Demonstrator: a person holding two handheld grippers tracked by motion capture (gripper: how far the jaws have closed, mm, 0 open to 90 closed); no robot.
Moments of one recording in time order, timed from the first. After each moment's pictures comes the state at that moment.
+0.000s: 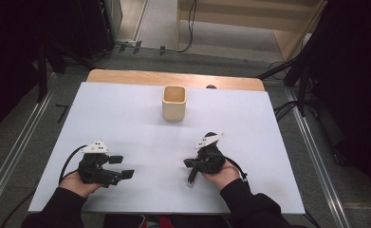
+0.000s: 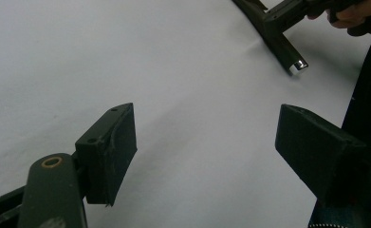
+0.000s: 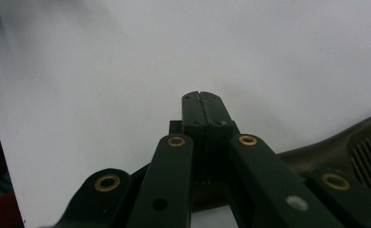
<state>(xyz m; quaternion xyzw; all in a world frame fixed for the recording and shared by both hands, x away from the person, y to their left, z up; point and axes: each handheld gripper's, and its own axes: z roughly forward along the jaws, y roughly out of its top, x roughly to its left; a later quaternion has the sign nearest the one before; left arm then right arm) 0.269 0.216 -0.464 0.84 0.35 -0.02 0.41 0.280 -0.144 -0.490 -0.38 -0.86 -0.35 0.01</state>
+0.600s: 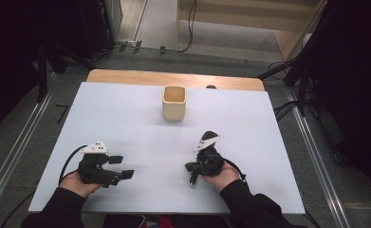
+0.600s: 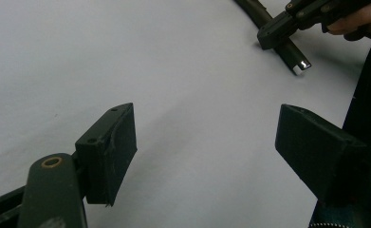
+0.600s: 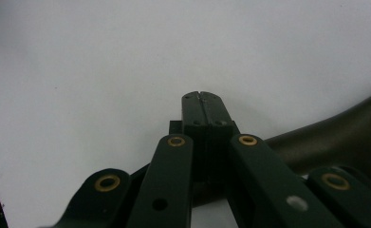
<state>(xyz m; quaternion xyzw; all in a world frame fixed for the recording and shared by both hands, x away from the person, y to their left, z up) 0.269 0.216 -0.464 0.84 0.35 -0.01 0.41 0.281 -0.145 -0.503 -0.38 -0.87 -0.32 0.02</state>
